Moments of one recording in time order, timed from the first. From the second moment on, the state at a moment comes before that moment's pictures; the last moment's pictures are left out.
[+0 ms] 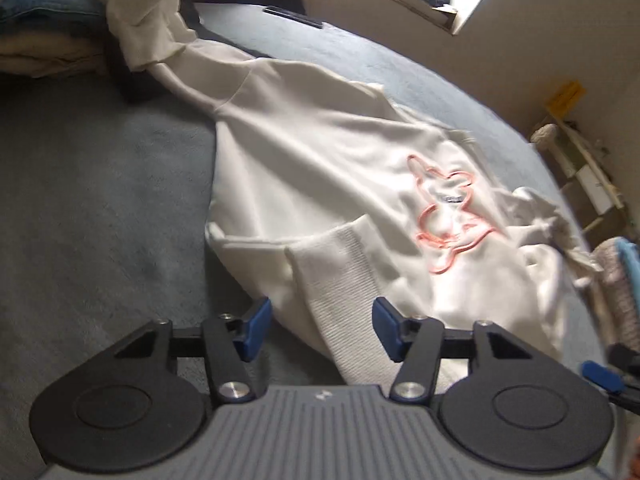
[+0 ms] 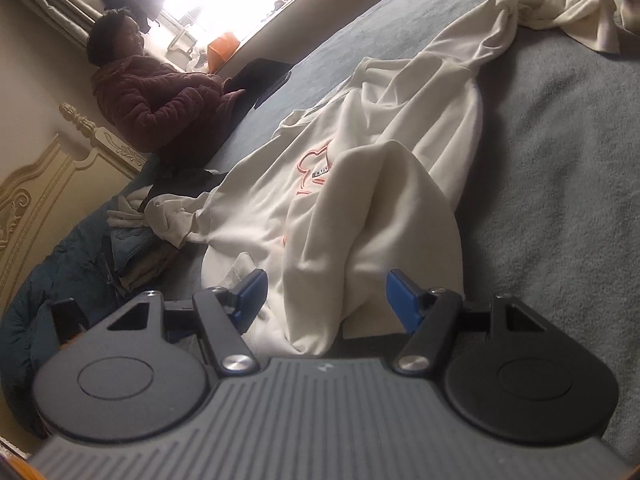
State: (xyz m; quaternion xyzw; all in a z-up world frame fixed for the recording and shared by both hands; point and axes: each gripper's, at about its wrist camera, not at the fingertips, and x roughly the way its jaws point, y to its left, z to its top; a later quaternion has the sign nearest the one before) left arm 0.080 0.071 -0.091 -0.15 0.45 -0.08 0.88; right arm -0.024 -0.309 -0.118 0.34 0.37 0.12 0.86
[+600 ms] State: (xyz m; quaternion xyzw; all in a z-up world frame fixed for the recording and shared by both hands) left arm 0.094 0.060 -0.101 -0.15 0.43 -0.09 0.89; right arm -0.038 -0.313 -0.132 0.38 0.36 0.12 0.84
